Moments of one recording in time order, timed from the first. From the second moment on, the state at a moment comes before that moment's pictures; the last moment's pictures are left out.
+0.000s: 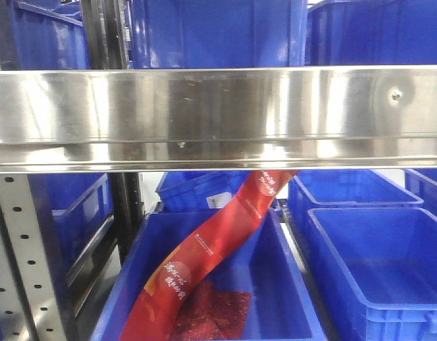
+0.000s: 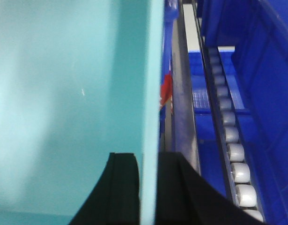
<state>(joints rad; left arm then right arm) -0.54 1.52 -1.75 0.29 0.87 -0.42 0.50 1.52 -1.77 -0.28 0.97 0.43</state>
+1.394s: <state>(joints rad) -0.52 1.63 -1.51 0.32 0.70 -0.48 0.49 1.59 -1.53 -0.33 0.78 0.55</state>
